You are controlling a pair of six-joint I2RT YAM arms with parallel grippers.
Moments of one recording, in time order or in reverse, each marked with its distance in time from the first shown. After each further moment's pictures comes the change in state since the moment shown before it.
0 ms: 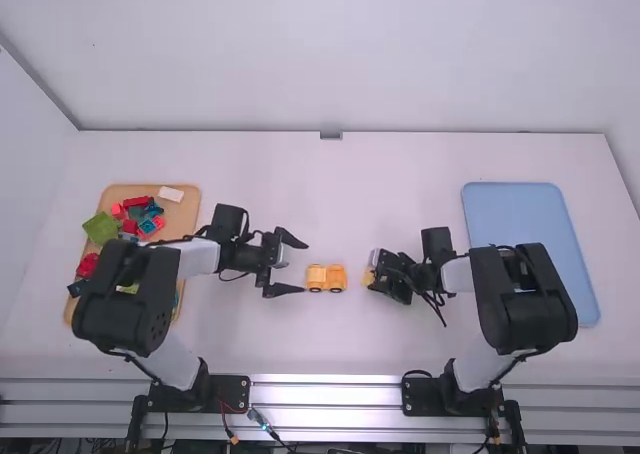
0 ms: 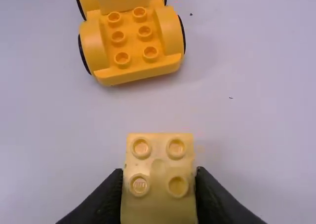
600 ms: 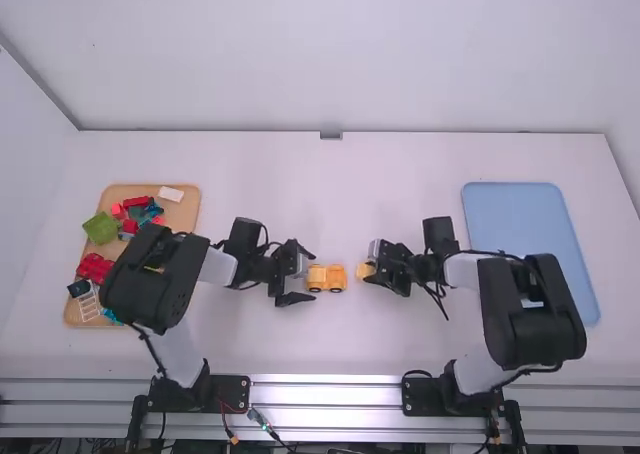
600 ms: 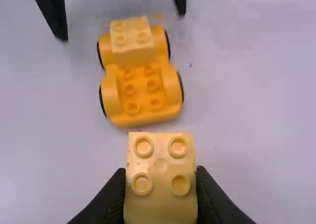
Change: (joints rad) left arm -0.101 0.143 -0.098 0.386 -0.166 -0.241; right arm 0.000 -0.079 0.072 -0.148 -0.108 -0.021
